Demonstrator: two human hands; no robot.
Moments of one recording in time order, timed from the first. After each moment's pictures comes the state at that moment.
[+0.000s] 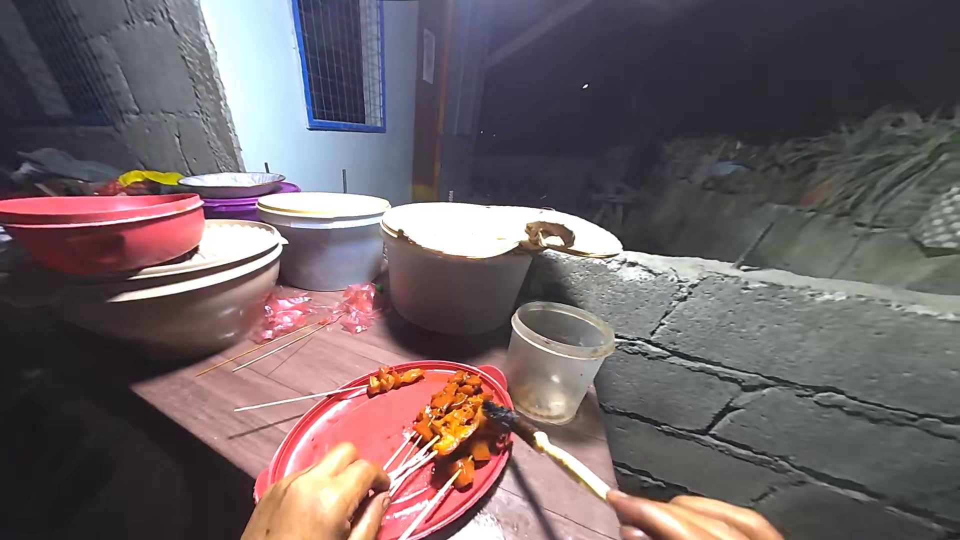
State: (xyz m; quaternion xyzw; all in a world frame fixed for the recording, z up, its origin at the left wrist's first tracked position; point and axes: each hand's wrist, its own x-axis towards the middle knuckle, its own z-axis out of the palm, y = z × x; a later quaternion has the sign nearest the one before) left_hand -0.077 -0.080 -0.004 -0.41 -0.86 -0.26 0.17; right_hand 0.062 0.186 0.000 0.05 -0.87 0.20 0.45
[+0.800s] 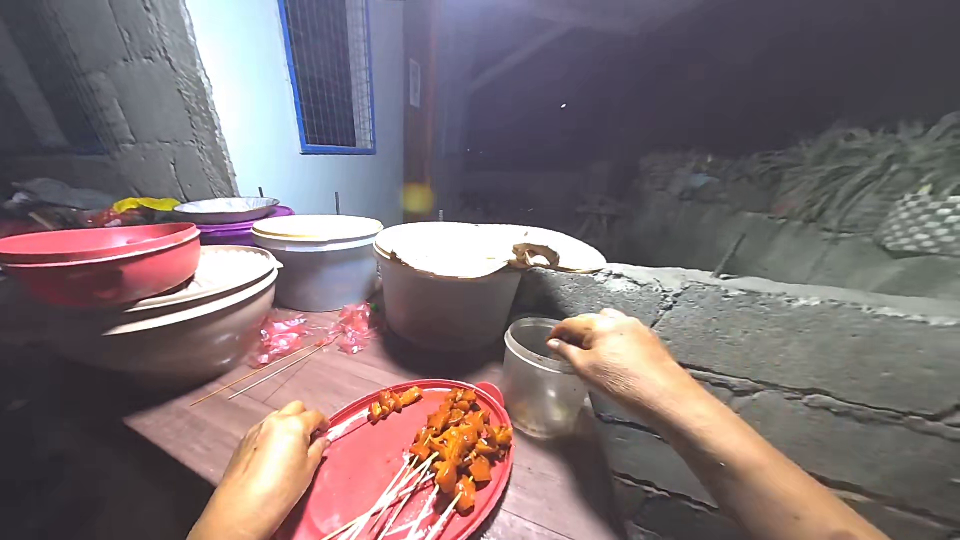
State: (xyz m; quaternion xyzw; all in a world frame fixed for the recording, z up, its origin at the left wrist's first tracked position) left_hand -0.163 -0.089 0.002 -0.23 -0.96 -0.17 0.08; right_hand -0.080 0.272 0.084 -0.12 -0.96 0.10 0.22
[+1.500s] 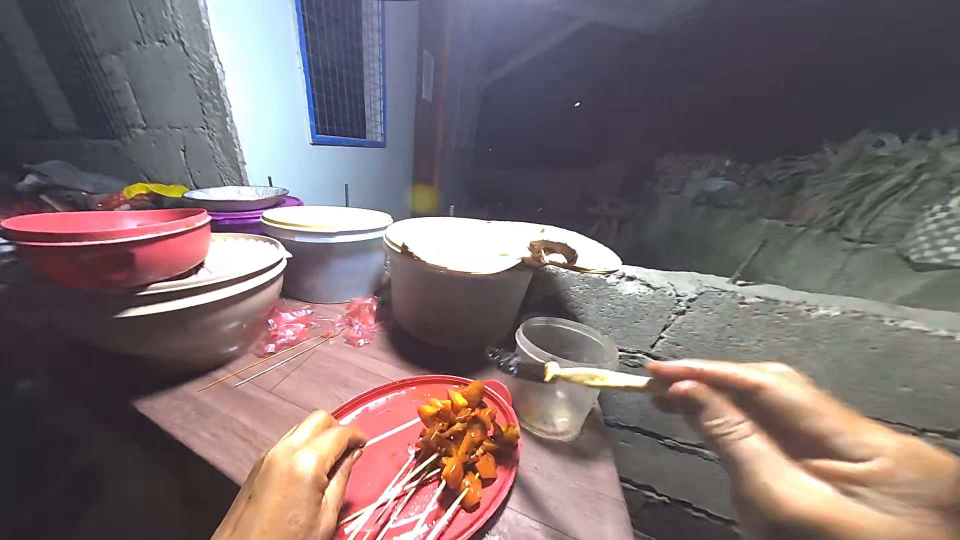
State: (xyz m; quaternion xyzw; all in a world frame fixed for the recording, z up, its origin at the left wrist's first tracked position) left_hand -0.113 -0.087 0.005 -0.37 -0.86 -0.27 0.24; right_hand 0.017 0.230 0.069 0.03 -0.83 0.30 0.47
